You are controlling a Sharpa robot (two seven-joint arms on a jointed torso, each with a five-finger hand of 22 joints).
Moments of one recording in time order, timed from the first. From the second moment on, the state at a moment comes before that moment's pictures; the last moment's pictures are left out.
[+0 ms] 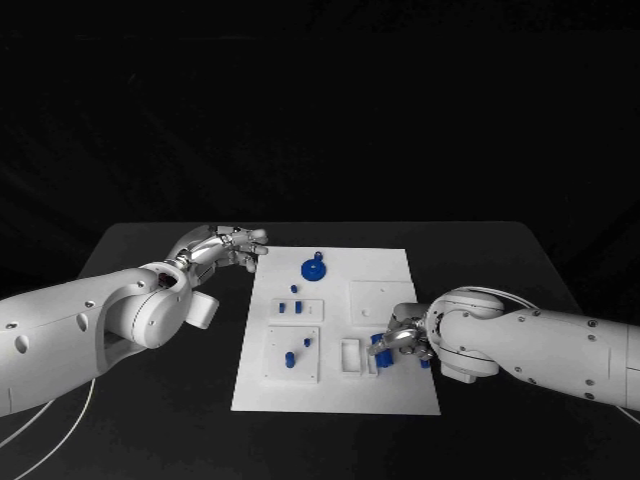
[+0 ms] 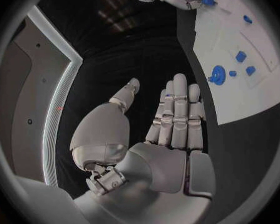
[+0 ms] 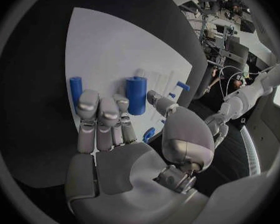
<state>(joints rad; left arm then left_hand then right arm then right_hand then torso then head) 1.24 -0.81 -0.15 1.38 -0.16 -0.23 0.31 0.90 -0.09 0.40 -0.21 0.07 0.85 0.17 0.30 0.47 1.21 0.10 0.09 0.17 1.11 0.00 0.76 0.45 0.03 0.83 -0.10 0.62 1.26 1.11 -0.79 -0.14 1.50 -1.15 0.00 -0.58 0.70 -0.23 0.73 -0.02 0.05 0.93 0.11 0.31 0.72 1.16 -0.01 0.99 1.24 1.32 -0.12 1.20 1.05 0.18 1.26 -0.09 1.06 1.31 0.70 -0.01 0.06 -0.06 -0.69</state>
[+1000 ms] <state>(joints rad) 1.24 -0.80 -0.15 1.38 -0.16 -0.23 0.31 0.90 -0.09 0.40 -0.21 0.07 0.85 0.17 0.30 0.47 1.21 0.11 0.09 0.17 1.11 0.00 0.76 0.45 0.03 0.83 -0.10 0.62 1.26 1.13 -0.84 -0.14 1.57 -1.08 -0.08 -0.55 0.71 -0.11 0.76 -0.11 0.05 0.98 0.08 0.31 0.60 1.17 -0.02 0.99 1.24 1.32 -0.12 1.20 1.05 0.18 1.26 -0.09 1.07 1.31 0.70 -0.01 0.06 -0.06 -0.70</state>
